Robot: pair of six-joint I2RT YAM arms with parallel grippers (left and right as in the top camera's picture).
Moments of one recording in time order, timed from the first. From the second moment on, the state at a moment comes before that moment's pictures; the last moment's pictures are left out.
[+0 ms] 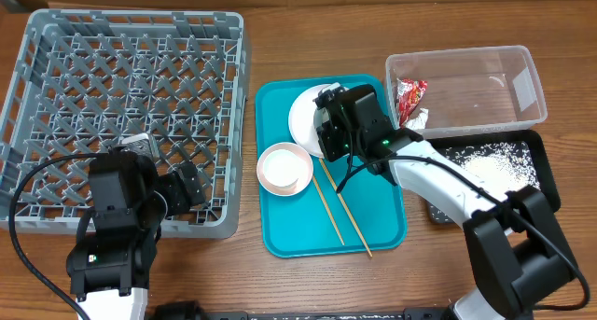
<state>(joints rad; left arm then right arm) 0.11 0.85 0.87 -0.86 0.03 -0.21 0.52 1.77 1.06 -0.15 -0.19 0.08</state>
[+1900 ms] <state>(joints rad) 0.11 0.85 0.87 -0.86 0.03 -0.21 0.67 1.81 1.25 -0.61 -0.26 0.52</state>
